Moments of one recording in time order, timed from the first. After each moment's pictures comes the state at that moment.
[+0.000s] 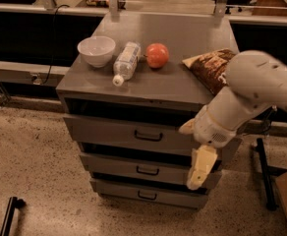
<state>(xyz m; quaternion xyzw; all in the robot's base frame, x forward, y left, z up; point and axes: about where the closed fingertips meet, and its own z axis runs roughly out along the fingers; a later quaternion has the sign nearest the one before) 0.441 -0.120 0.752 -0.65 0.72 0.19 0.12</state>
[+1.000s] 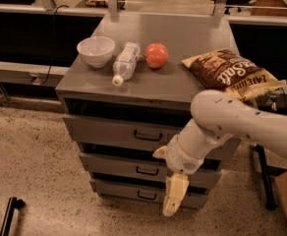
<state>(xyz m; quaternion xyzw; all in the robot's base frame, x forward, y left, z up) 0.407 -0.053 0.676 -0.69 0.67 0.24 0.11</state>
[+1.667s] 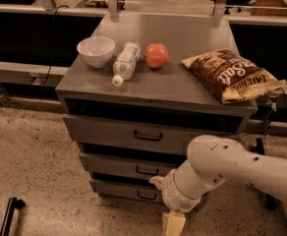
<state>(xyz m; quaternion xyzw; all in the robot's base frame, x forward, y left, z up) 0.348 -0.037 0.615 -0.71 0.66 0.21 0.14</state>
